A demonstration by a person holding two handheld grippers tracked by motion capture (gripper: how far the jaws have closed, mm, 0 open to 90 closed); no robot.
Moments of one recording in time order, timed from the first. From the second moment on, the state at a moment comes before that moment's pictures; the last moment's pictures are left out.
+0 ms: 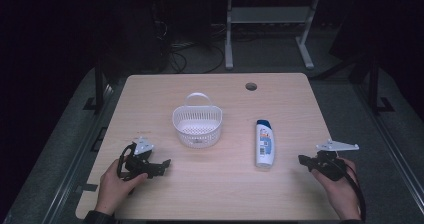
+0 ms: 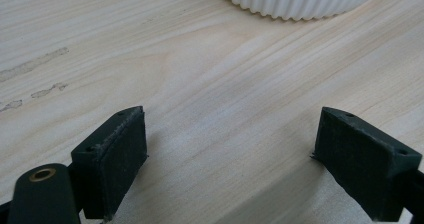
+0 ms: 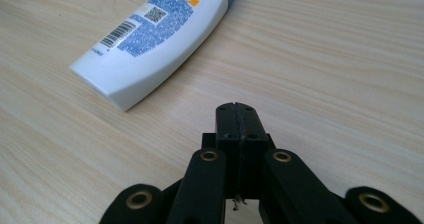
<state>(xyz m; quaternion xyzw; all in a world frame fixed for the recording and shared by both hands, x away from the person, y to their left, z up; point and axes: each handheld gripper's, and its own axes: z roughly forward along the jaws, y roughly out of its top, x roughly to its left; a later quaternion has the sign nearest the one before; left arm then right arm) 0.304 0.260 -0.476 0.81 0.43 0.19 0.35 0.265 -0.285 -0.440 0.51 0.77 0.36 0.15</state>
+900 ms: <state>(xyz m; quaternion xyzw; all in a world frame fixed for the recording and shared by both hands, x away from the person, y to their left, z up) 0.304 0.260 -0.476 0.81 0.43 0.19 0.35 0.317 -0.270 -0.427 0.50 0.77 0.37 0.15</state>
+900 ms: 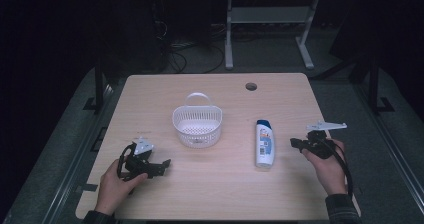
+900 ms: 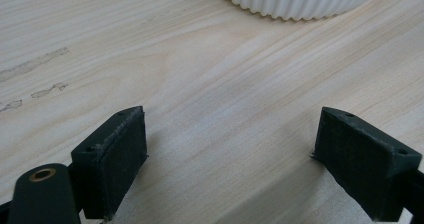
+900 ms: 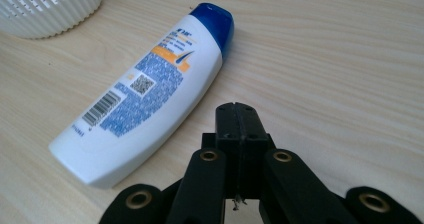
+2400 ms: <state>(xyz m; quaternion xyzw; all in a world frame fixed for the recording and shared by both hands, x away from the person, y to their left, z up) 0.304 0.260 -0.476 0.81 0.43 0.19 0.35 0.327 -0.189 -0.431 0.42 0.82 0.38 0.10</state>
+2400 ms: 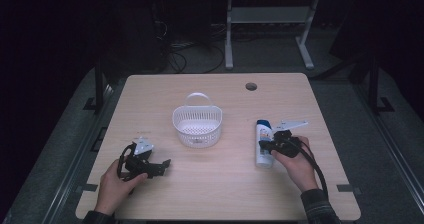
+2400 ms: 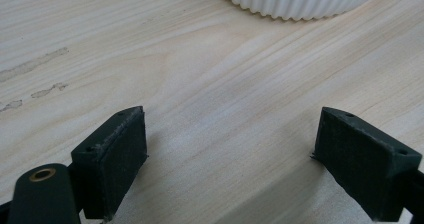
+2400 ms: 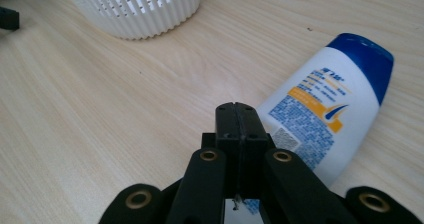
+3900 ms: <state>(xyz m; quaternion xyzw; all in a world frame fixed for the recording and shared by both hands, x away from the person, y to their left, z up) 0.303 0.259 -0.476 0.81 0.43 0.19 0.35 0.316 -0.192 -0.449 0.42 0.83 0.35 0.08</state>
